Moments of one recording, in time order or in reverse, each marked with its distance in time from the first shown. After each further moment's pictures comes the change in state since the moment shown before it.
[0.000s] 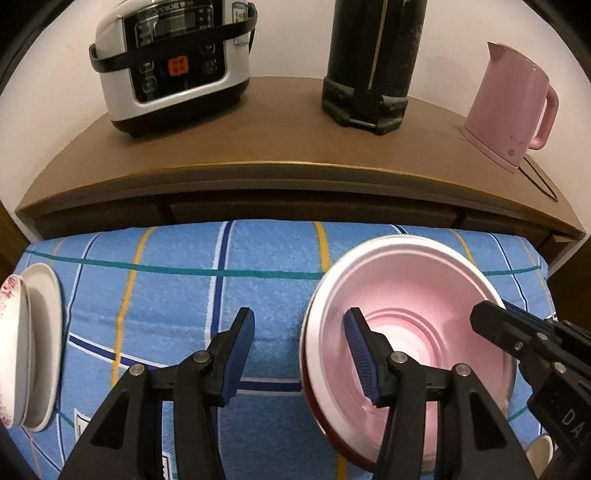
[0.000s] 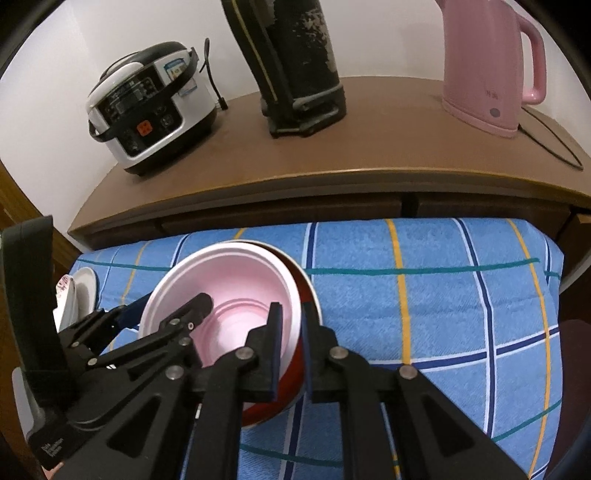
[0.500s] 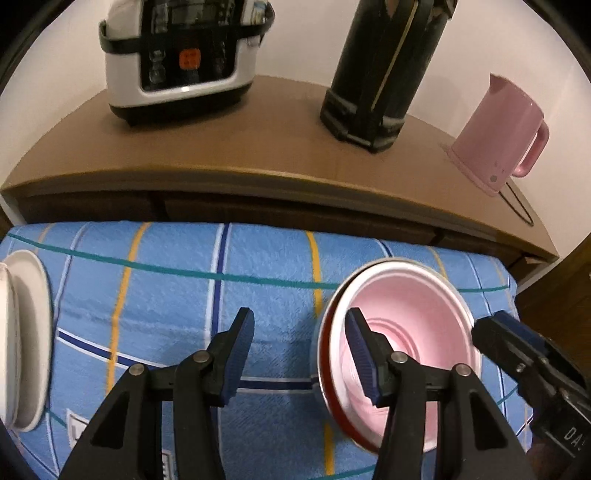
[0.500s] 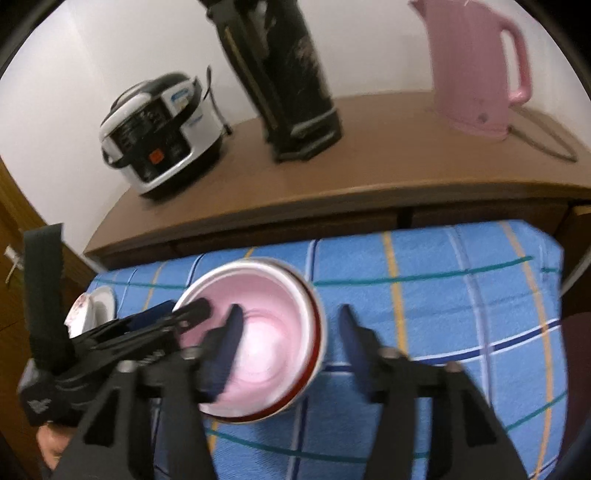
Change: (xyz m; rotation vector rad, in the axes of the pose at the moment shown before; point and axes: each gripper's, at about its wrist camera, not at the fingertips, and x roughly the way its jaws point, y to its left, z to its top) left arm -0.024 0.020 0.011 -0.075 0.004 -0.114; right arm -0.035 -0.009 -0.002 0.051 -0.123 0.035
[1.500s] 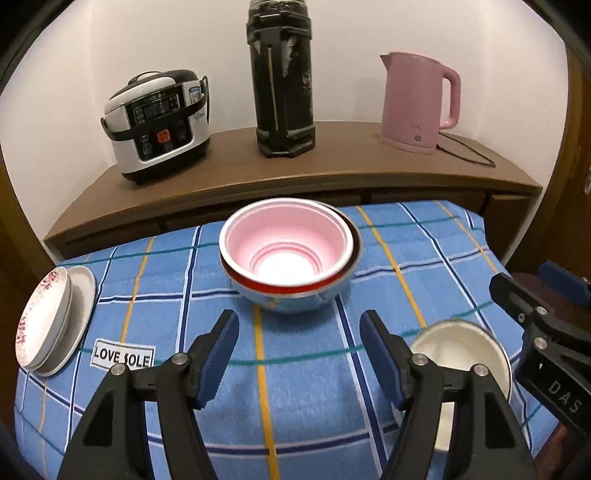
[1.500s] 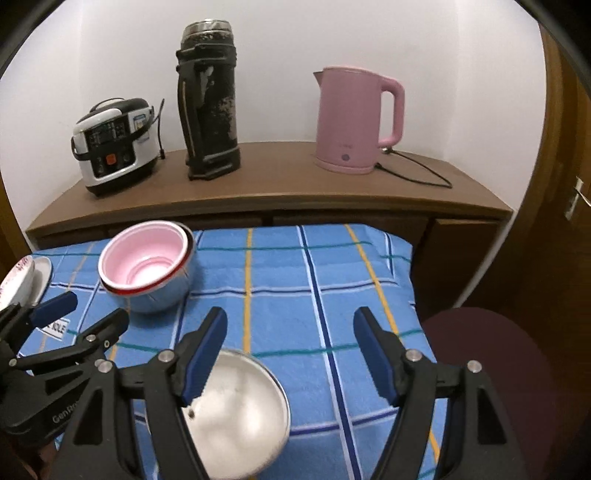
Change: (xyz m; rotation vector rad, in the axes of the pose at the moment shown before) left arm -0.080 -0.099 -0.112 0.254 -0.175 0.121; right arm -0.109 -0.033 -0.098 -0.082 -0.146 -0.367
